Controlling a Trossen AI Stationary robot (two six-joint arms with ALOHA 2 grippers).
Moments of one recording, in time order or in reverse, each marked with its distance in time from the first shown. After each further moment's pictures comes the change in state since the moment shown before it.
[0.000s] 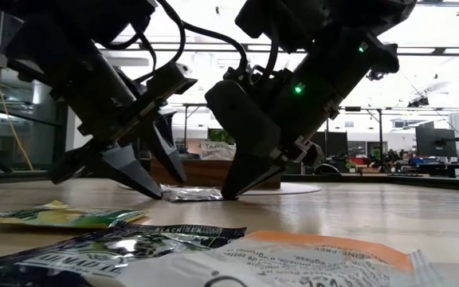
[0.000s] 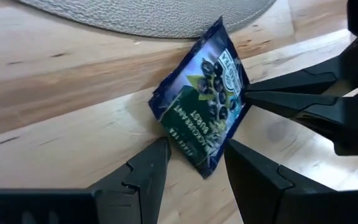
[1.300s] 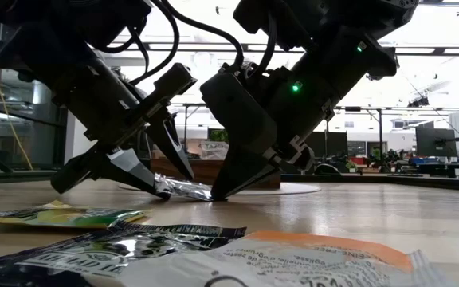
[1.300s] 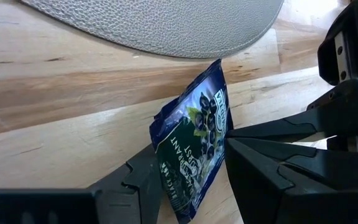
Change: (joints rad) left arm 0.003 -0.003 -0.005 0.137 -0.116 -0.073; right arm 0.000 0.004 -0.002 0.093 -0.032 -0.055
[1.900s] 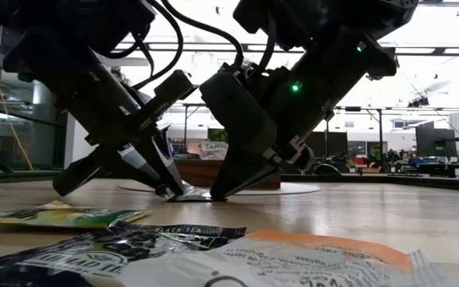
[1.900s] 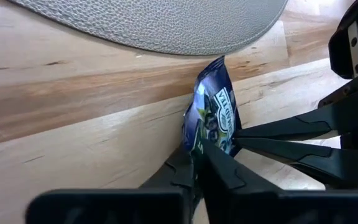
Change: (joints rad) left arm 0.002 0.000 0.001 0.006 0.034 0.041; right arm 0.000 -0.001 0.000 0.001 0.001 0.000
